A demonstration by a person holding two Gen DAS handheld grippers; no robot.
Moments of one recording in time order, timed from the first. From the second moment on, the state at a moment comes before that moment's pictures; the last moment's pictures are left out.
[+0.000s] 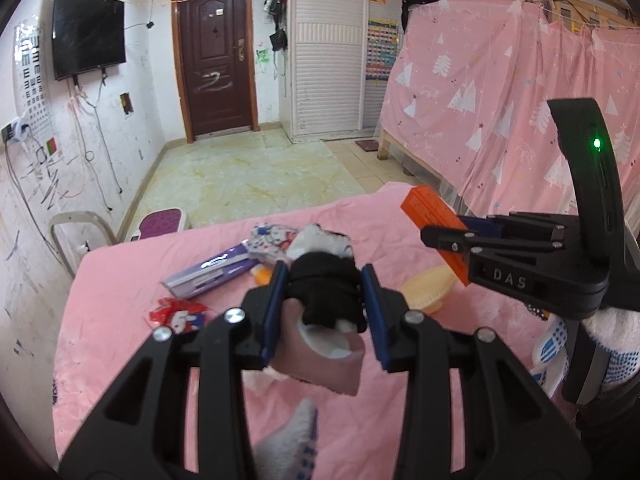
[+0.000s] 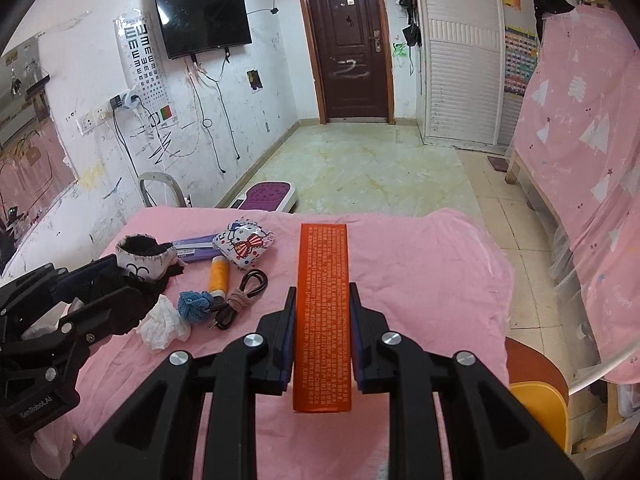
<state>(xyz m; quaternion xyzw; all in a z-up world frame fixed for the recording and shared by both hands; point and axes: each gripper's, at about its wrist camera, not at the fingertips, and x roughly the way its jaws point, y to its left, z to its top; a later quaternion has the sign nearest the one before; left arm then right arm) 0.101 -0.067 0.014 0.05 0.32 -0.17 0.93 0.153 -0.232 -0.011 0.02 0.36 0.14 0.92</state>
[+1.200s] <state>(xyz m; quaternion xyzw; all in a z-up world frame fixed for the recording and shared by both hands) 0.099 -0.287 -0.012 0.09 0.36 -0.32 0.87 0.075 -0.464 -0.060 0.12 0.34 0.02 0.93</state>
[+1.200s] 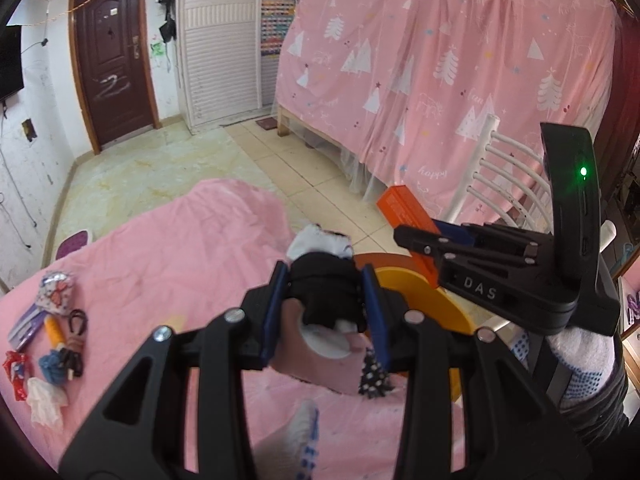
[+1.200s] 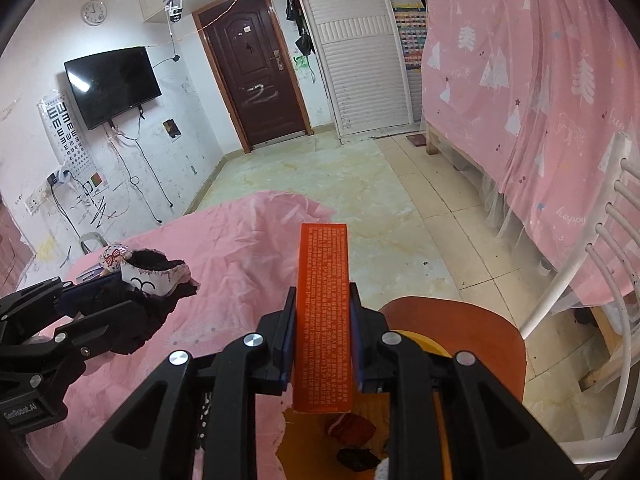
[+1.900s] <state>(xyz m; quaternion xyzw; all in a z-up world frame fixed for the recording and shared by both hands) 0.095 -0.344 -0.025 0.11 0.37 -0.35 0.85 0.053 -0.515 -0.076 0.17 0.33 0.00 0.93</state>
